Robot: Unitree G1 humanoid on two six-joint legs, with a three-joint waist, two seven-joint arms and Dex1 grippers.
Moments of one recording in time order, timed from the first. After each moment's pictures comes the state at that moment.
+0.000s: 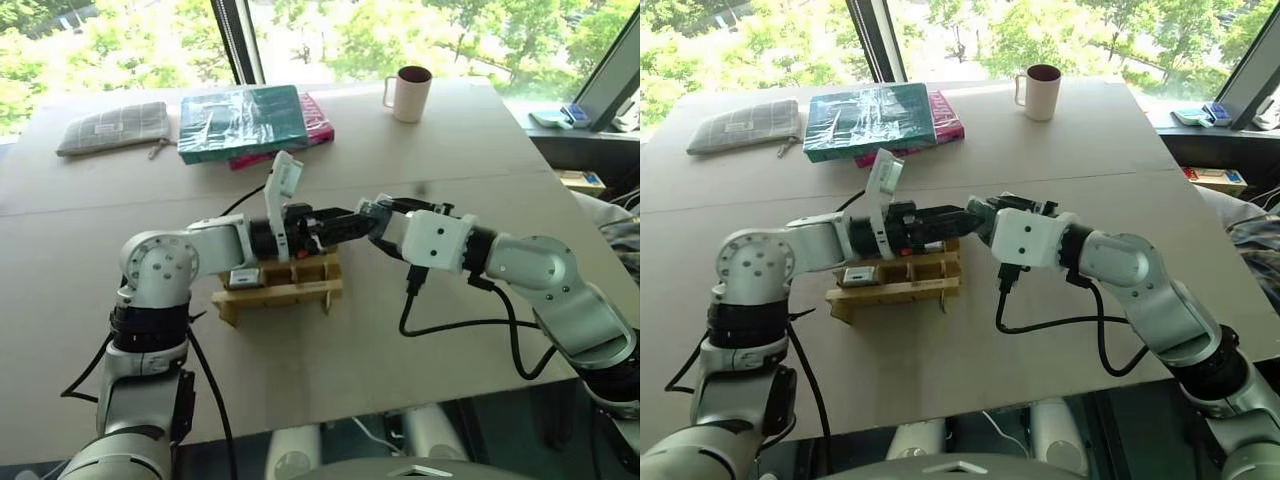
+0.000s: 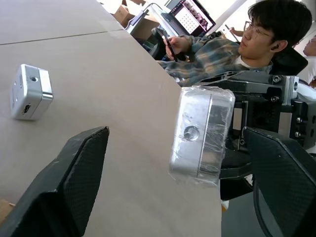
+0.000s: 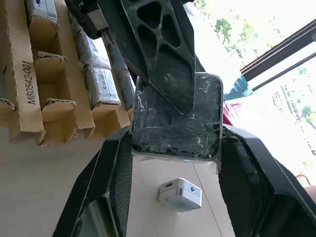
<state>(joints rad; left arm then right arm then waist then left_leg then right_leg) -0.62 0.54 0.09 -0.13 -1.19 1.18 -0.46 -0.50 -0.66 0.36 -0.58 -0.03 0.40 0.67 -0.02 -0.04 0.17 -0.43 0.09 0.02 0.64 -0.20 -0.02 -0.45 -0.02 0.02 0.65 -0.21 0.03</state>
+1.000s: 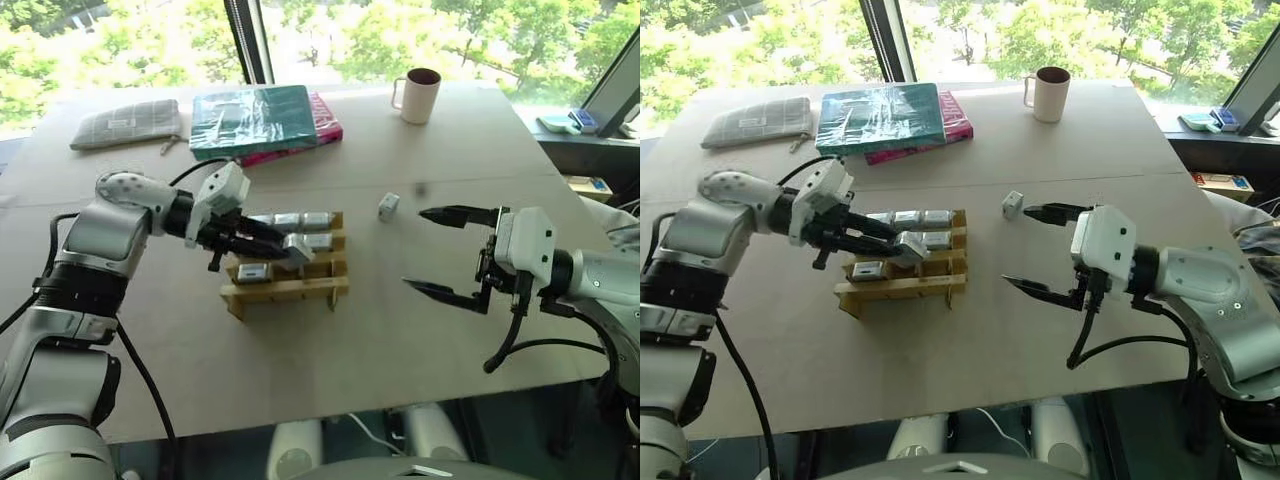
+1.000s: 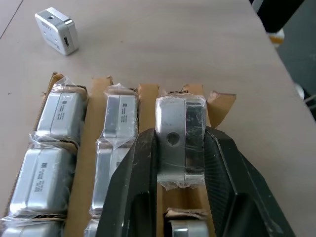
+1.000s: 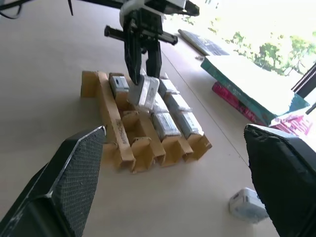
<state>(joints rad) -0.78 0.96 -0.28 0.34 -0.41 0.26 -1.60 -0.24 -0.68 -0.05 -0.66 0.50 0.39 0.93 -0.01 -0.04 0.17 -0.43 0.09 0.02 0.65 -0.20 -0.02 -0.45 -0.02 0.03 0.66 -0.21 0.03</state>
